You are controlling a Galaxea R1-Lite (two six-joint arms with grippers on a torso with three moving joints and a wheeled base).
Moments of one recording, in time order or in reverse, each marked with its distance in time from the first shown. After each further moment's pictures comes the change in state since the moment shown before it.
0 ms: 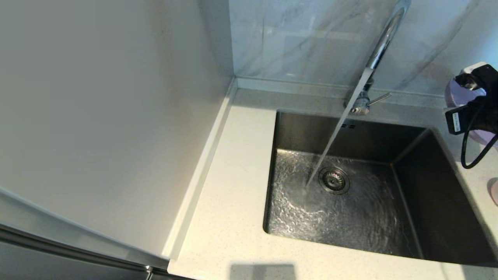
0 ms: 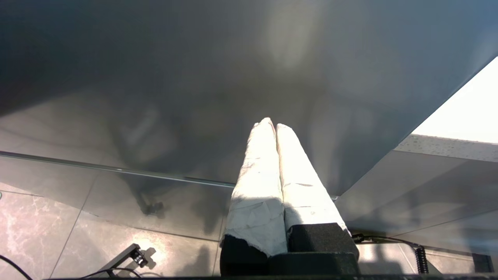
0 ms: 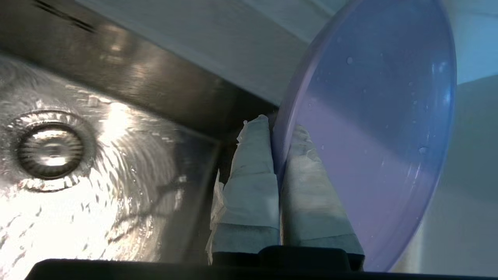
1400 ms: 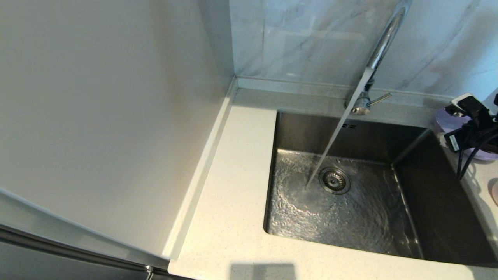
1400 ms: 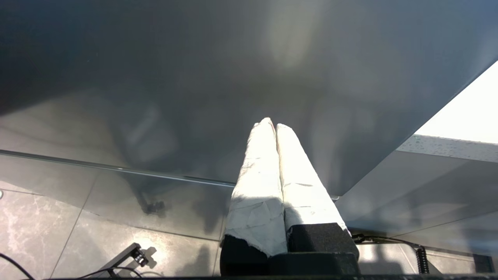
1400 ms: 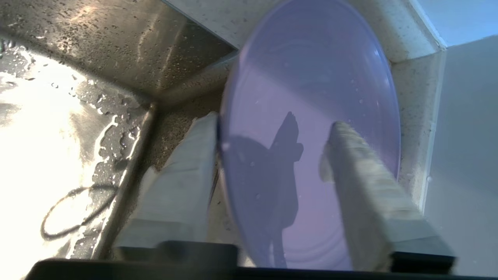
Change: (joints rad) left arm 0.000 0.000 0.000 0.000 0.000 0.000; right arm -0.128 0.229 -0.031 -0.145 -0.011 -0.151
